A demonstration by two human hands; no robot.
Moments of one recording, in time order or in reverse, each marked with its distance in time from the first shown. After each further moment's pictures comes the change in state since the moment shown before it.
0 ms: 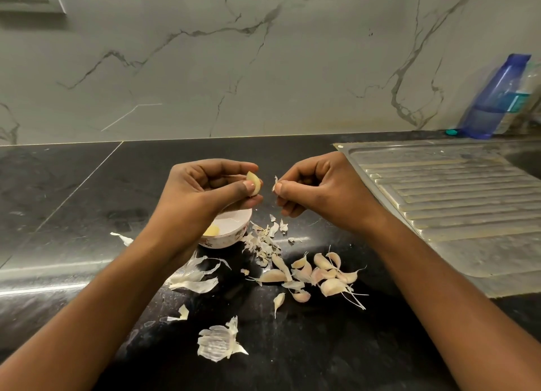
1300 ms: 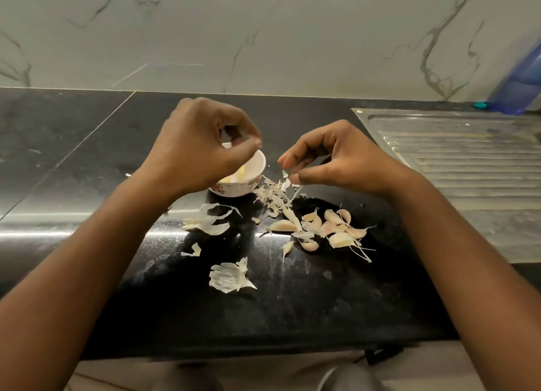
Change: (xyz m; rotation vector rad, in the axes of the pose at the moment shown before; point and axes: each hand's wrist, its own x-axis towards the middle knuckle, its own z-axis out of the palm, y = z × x) left_hand 0.001 0.005 -0.021 0.968 0.008 0.386; right_hand -0.003 0.005 -0.006 -0.211 -0.276 0.017
